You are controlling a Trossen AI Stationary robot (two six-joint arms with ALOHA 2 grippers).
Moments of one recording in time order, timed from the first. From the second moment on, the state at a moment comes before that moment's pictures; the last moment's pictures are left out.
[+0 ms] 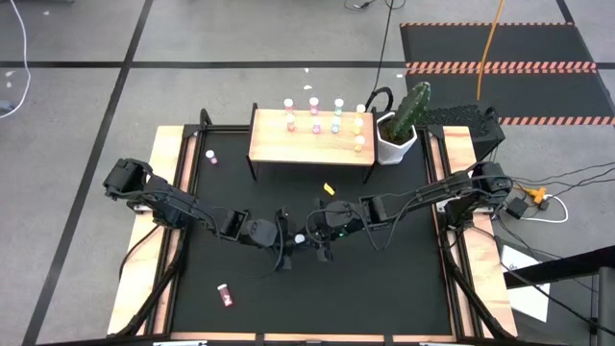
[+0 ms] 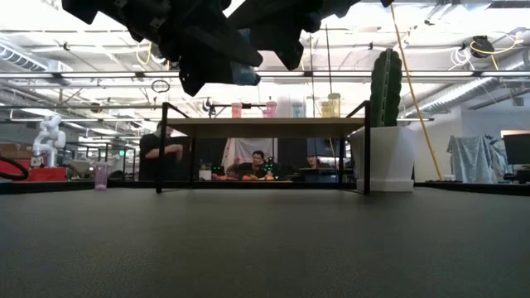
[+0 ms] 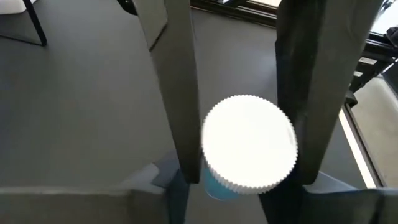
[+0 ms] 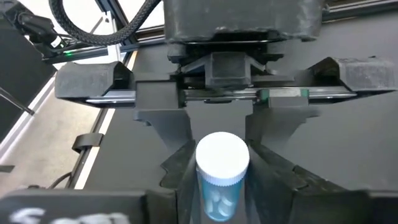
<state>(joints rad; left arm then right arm) -0.31 1.57 0.86 0.20 -0.20 -0.37 0.19 1.69 1.16 0.01 -0.03 0.26</state>
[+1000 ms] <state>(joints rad) -0.24 1.32 0.86 -0.24 -0.29 -0.64 -0.21 1.43 1.16 0.01 0.16 0.00</state>
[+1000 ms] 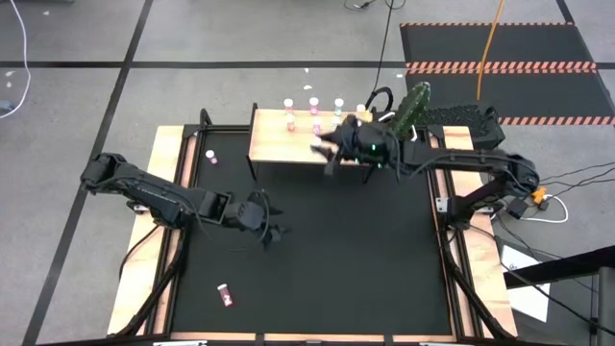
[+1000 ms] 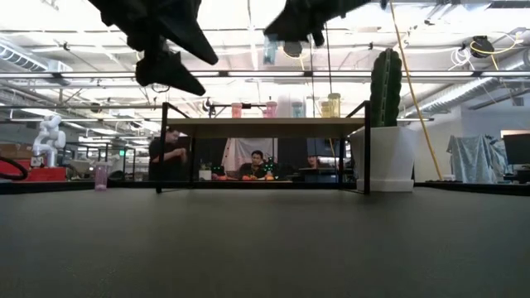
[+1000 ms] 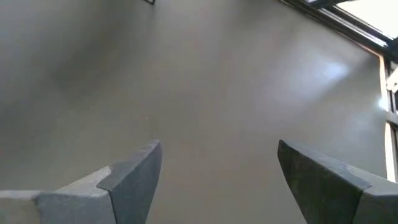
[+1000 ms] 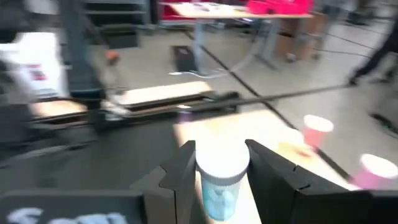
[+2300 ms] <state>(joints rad) -0.15 1.33 0.86 -0.27 -0.37 -0.76 -0.46 1.41 0.88 0.14 0.05 -0.03</state>
